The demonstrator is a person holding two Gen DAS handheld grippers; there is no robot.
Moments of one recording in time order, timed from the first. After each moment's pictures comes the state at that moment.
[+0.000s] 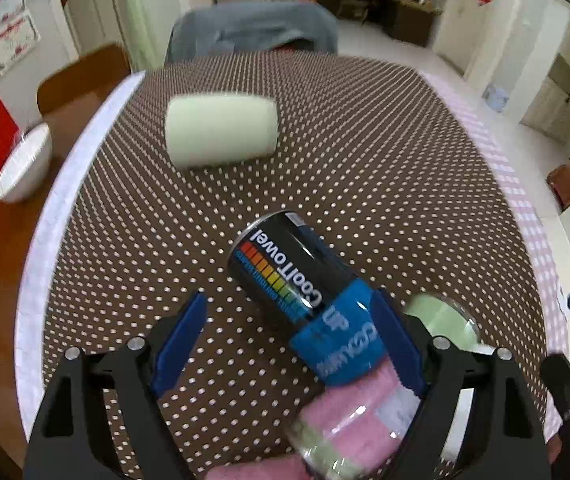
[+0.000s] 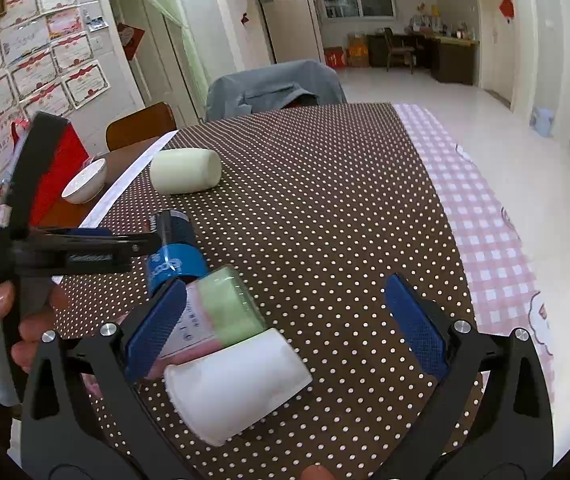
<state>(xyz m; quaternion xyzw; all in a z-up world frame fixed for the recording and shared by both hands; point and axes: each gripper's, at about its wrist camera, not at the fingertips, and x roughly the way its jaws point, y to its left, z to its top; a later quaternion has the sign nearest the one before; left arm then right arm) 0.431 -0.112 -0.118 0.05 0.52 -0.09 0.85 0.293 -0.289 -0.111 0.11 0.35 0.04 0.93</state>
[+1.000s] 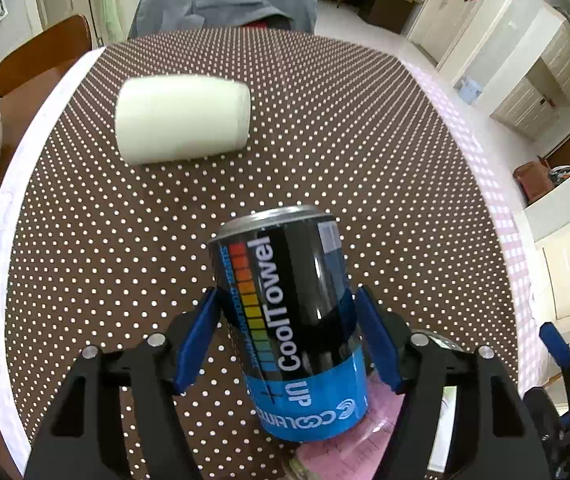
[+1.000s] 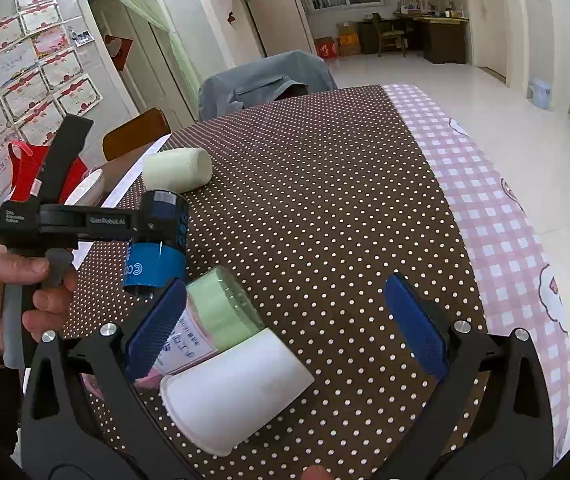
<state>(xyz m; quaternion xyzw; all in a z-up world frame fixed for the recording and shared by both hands) 0.474 -0.100 -0.129 0.01 0.55 -0.16 0.82 0.281 -0.300 -0.117 0.15 0.36 0.03 0.92</state>
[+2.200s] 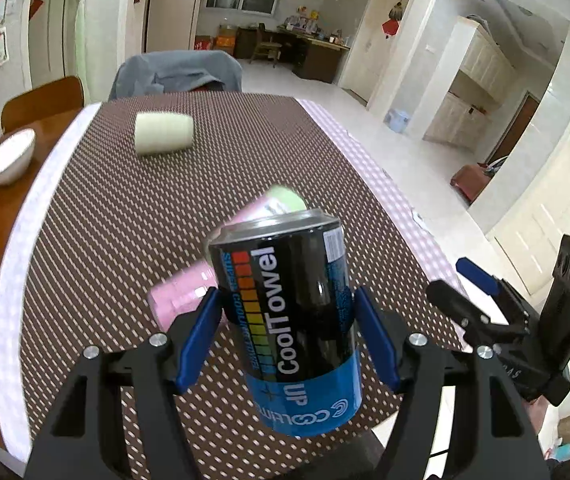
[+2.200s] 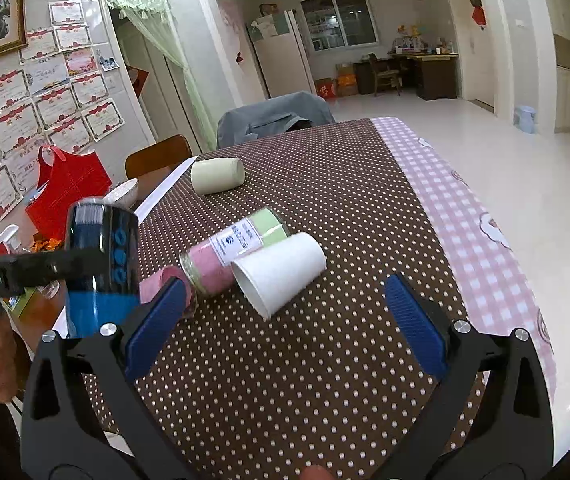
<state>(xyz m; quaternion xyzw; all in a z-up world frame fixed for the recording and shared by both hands) 0.215 -0.072 -0.058 0.01 0.43 -0.26 0.86 0.121 -0.269 -0.097 0.15 0.28 0.02 0.95</state>
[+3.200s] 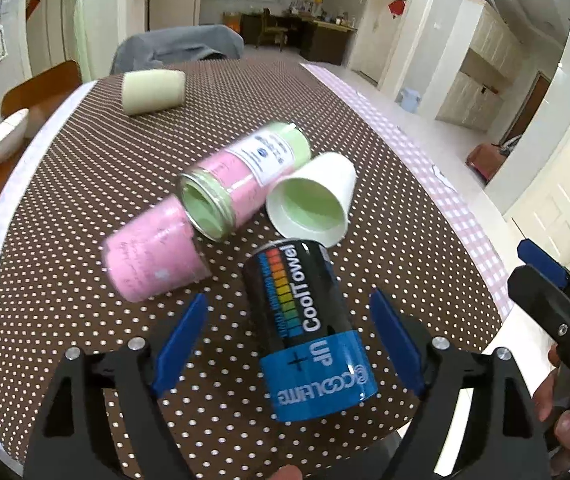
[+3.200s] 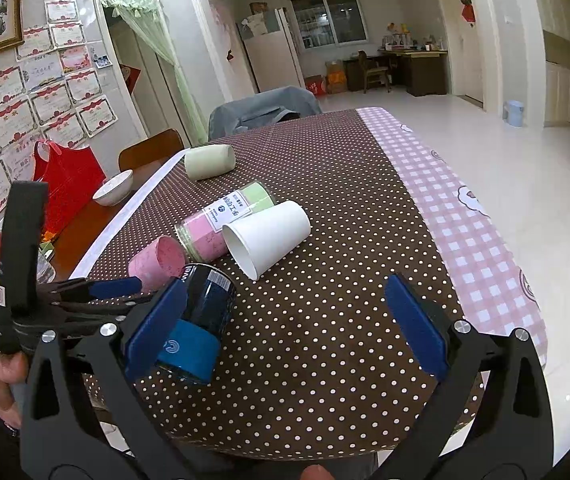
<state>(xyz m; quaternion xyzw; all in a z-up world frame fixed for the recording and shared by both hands) 0.207 -0.094 -0.124 0.04 0.44 -0.23 0.87 0.087 -0.262 -0.107 0.15 0.29 0.00 0.95</state>
